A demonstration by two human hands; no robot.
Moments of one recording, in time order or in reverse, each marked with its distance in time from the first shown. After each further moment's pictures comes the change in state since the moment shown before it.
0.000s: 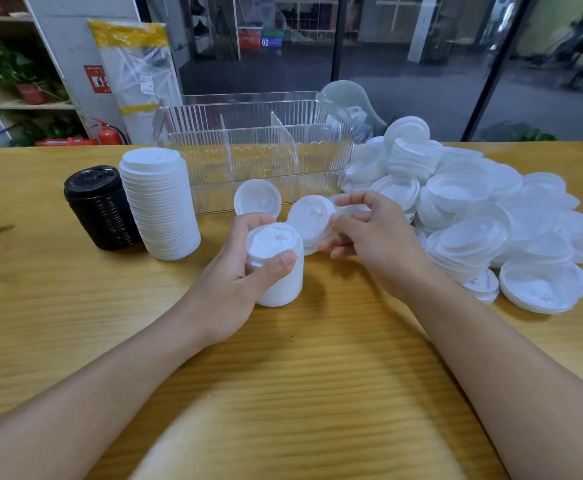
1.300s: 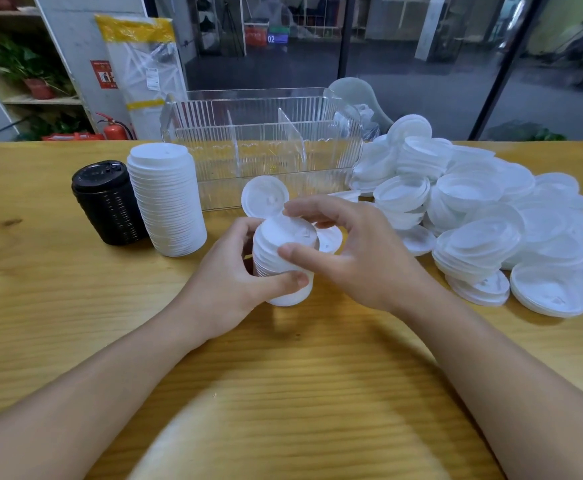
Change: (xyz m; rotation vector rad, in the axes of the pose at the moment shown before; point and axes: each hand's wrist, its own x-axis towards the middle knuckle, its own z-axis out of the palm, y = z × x) left_hand 0.000 0.001 -0.005 0.032 0.077 -0.042; right_hand -0.029 -0.013 0.018 -0.489 -0.236 -0.499
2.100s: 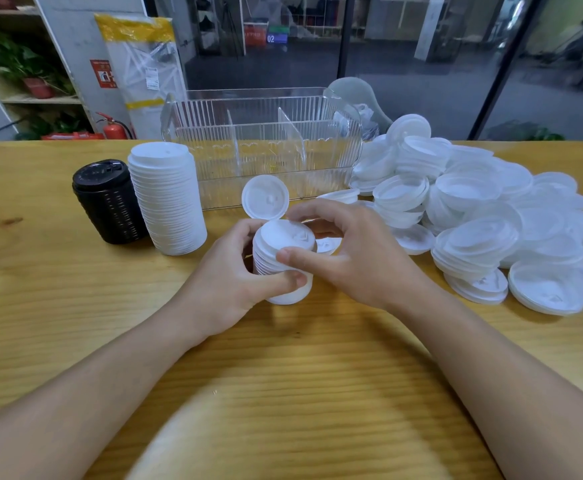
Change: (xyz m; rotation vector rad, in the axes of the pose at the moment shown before) left_hand 0.001 -0.003 -0.001 -0.057 -0.031 -0.020; right_hand 0.003 0.011 0.004 0.045 -0.026 0.037
